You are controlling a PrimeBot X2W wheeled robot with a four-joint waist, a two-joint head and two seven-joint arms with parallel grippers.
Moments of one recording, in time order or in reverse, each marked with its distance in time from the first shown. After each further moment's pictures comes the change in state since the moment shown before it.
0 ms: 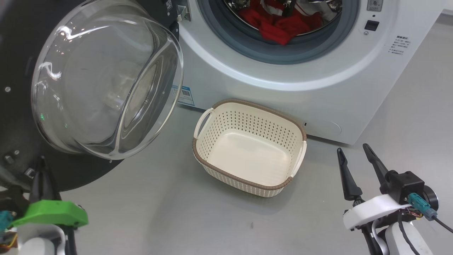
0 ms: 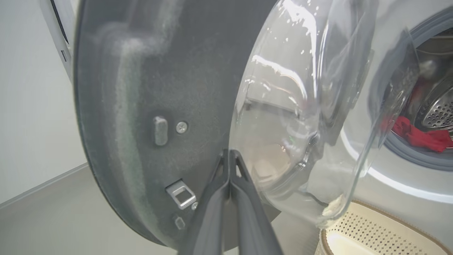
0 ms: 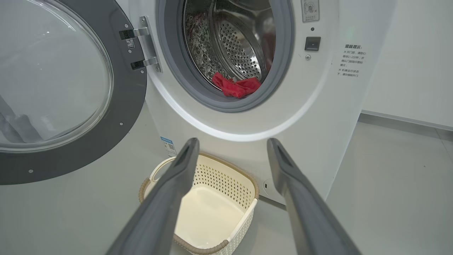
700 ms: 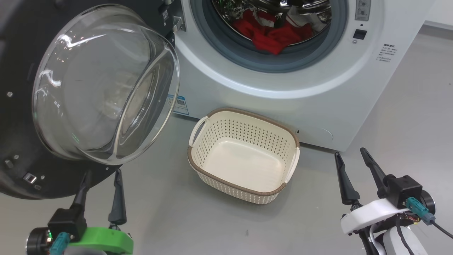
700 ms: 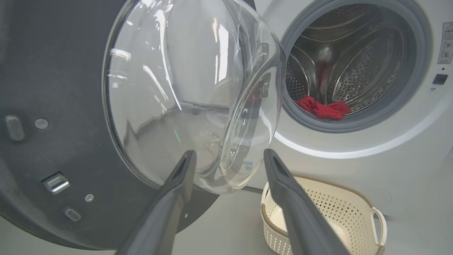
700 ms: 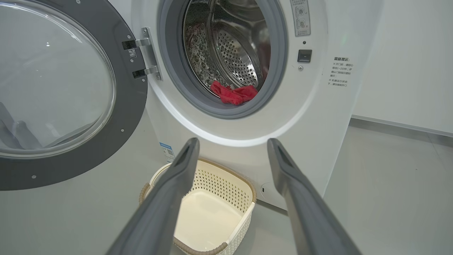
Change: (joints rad) left arm 0.162 -0.056 -0.162 -0.198 0.132 -0.053 0.000; right arm 0.017 0.008 0.006 -0.011 0.011 0.000 0.000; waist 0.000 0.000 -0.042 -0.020
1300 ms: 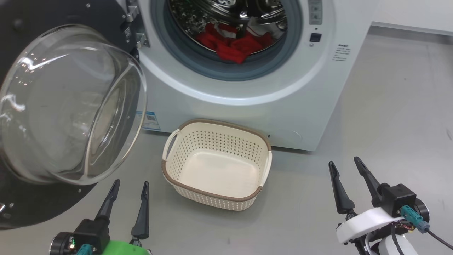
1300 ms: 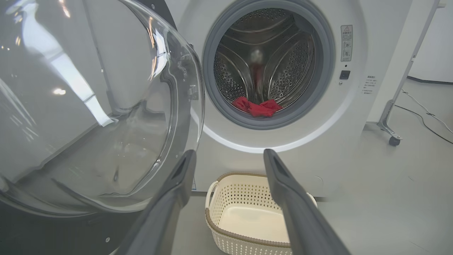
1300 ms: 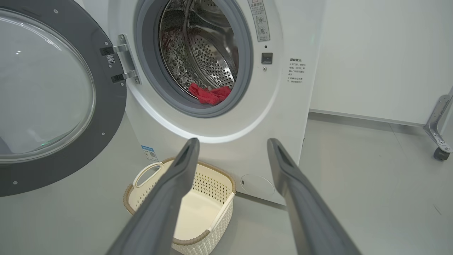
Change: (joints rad) left arm 0.063 -0.003 -0.097 -0.058 0.010 -0.035 0.003; right arm 0.034 0.010 0.021 -0.008 0.007 0.000 0.000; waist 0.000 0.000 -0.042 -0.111
